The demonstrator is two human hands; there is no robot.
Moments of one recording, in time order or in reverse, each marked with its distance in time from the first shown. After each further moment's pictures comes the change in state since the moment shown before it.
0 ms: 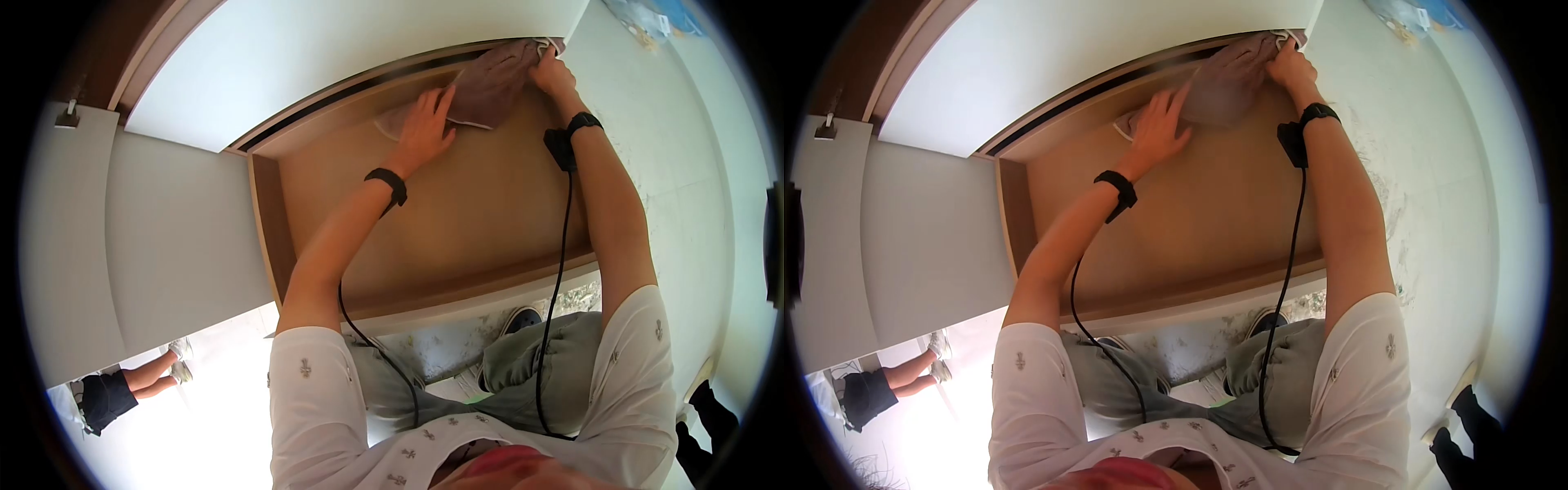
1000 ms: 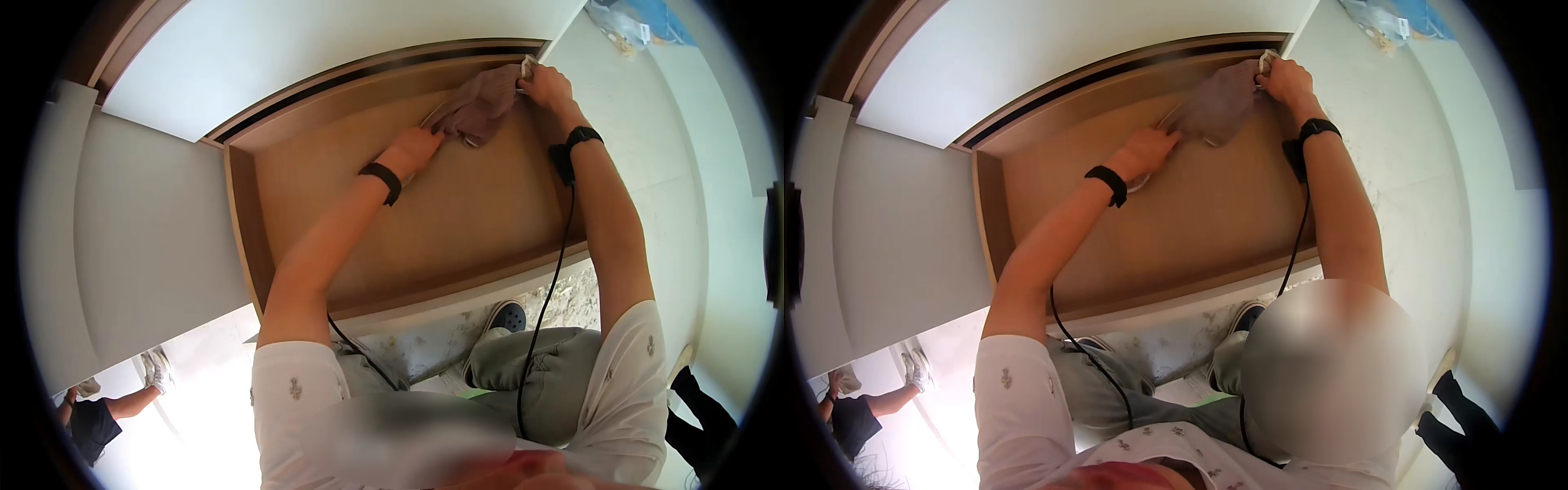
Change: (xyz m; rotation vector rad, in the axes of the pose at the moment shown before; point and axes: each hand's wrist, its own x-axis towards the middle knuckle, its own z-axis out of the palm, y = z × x) left_hand -0.025 -0.002 0.033 0.164 -0.576 0.027; right_hand -0.044 0.016 -0.023 -0.241 -0.072 -0.195
